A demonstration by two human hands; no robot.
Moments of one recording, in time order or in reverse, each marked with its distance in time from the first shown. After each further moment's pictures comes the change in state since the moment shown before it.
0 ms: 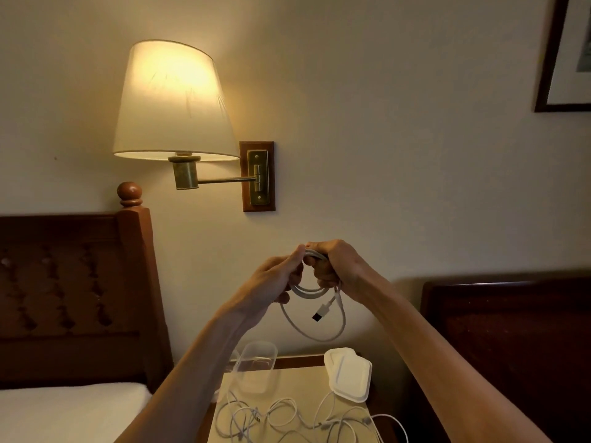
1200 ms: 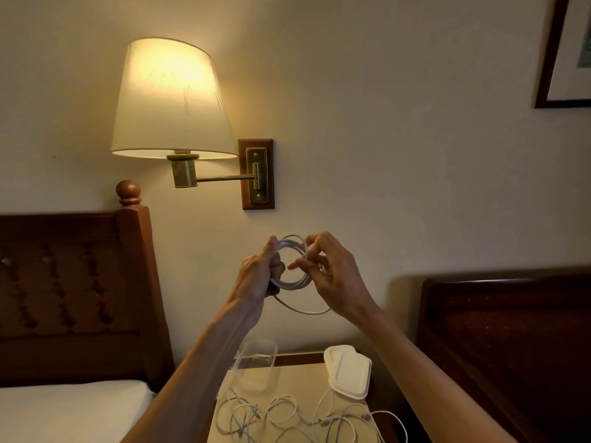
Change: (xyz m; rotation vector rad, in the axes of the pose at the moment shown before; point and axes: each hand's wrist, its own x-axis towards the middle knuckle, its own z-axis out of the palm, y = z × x) left_hand 0.002 -0.009 -0.001 -0.174 0.307 0.046; right_hand -0.004 0.038 0.012 -0.377 0.263 -0.657
